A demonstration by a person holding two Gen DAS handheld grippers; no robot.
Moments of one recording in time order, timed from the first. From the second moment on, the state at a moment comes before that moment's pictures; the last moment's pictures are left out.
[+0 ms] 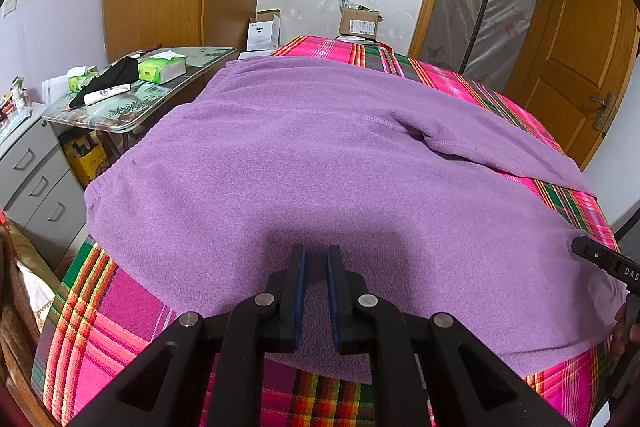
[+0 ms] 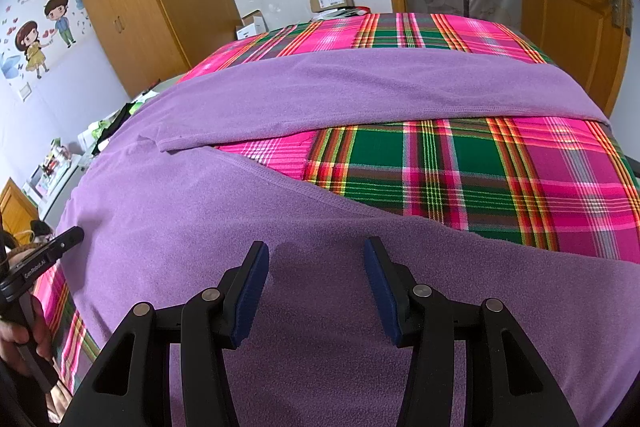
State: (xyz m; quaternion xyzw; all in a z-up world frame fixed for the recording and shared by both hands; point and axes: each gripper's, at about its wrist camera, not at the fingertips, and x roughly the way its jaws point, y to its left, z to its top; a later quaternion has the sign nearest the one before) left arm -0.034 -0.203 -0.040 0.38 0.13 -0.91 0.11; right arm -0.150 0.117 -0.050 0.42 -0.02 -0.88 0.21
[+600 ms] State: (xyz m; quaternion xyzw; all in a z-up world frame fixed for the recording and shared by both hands) left arm -0.035 -0.203 -0.040 0.38 0.13 -0.91 0.11; right arm -0.150 0.116 -0.050 0.42 -0.02 -0.88 0.21
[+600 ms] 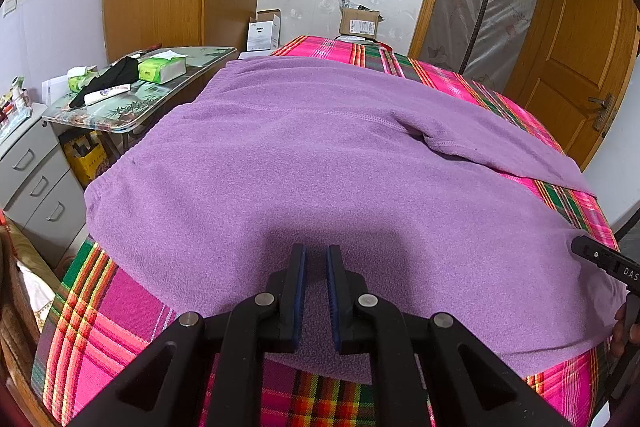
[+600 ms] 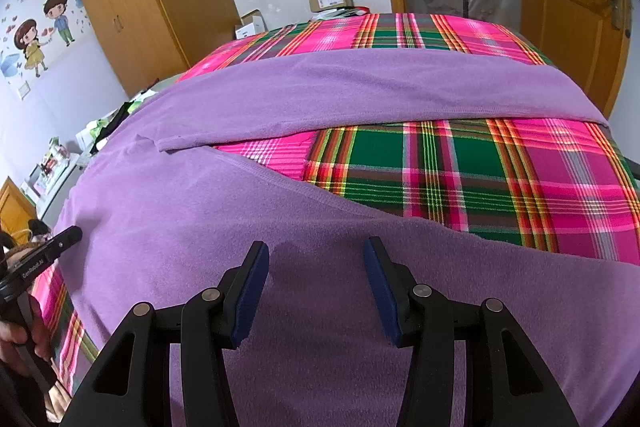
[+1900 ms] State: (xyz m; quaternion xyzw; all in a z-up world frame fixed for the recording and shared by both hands) left arm -0.071 -0.196 0.014 0.40 0.05 -0.91 0.12; right arm -0.169 0.100 0.012 0.39 0.05 -0.88 0.28
